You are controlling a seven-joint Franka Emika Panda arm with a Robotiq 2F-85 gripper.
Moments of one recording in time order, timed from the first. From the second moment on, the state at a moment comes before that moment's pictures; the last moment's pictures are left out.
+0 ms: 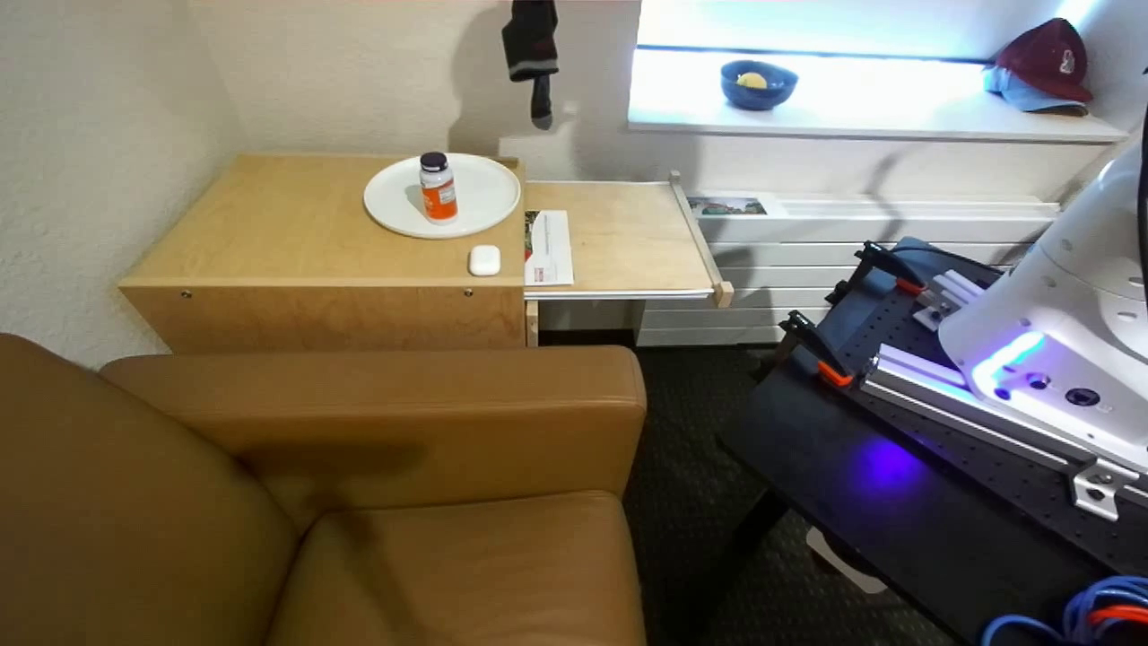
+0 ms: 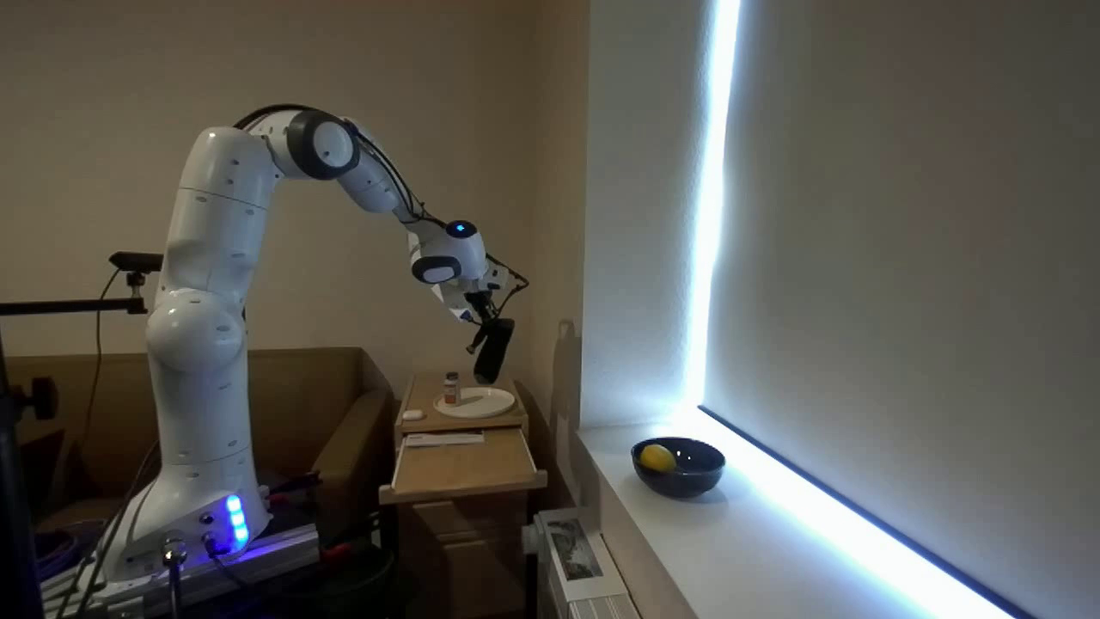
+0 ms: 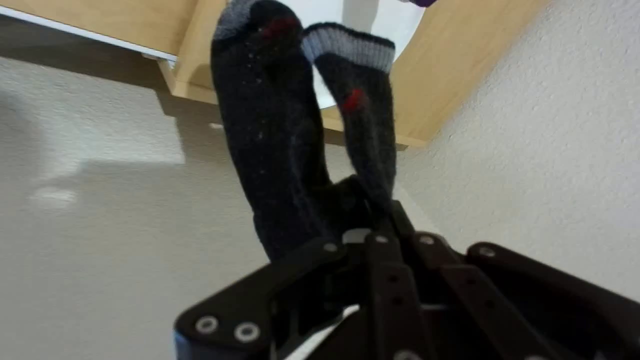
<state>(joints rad) -0.23 0.25 0.43 -2.08 0.84 2.94 -0.40</state>
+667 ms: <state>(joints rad) -0.15 0.42 0.42 -1.96 0.75 3.03 -0.34</state>
